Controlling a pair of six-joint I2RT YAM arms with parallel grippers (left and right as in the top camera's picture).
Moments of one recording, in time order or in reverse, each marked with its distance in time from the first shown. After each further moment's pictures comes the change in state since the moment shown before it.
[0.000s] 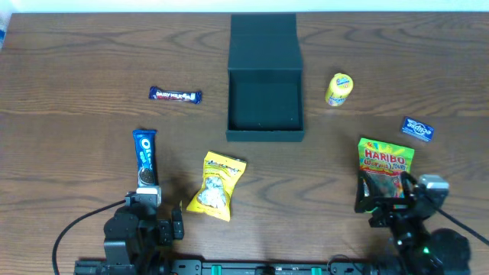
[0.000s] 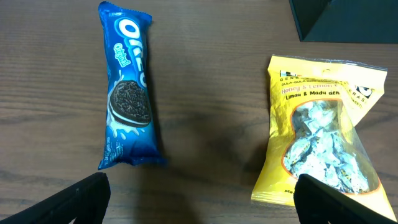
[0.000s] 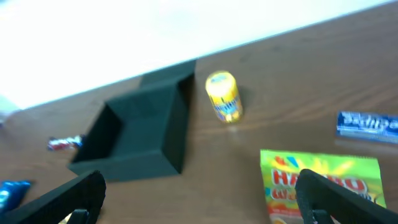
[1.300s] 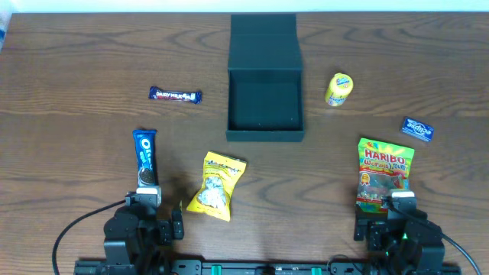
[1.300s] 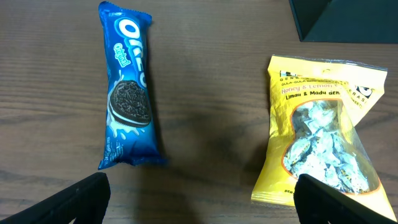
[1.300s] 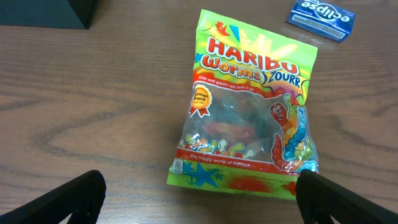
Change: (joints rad) left arm 0.000 0.000 0.000 0.000 0.000 0.000; right arm 0.000 -0.041 -0.100 -0.414 0.157 -0.368
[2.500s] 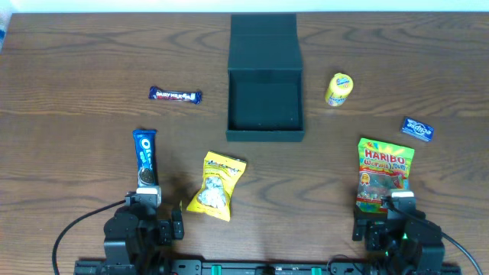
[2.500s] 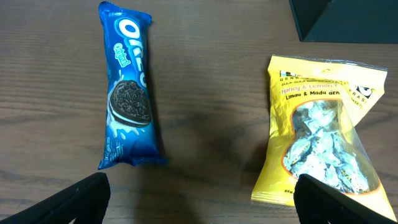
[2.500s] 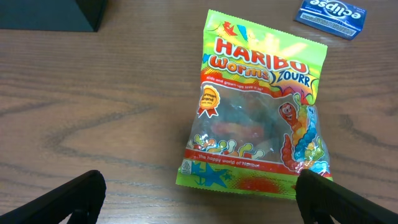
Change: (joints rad) left arm 0.000 0.000 0.000 0.000 0.000 0.000; right arm 0.000 0.000 0.000 0.001 -0.030 0.022
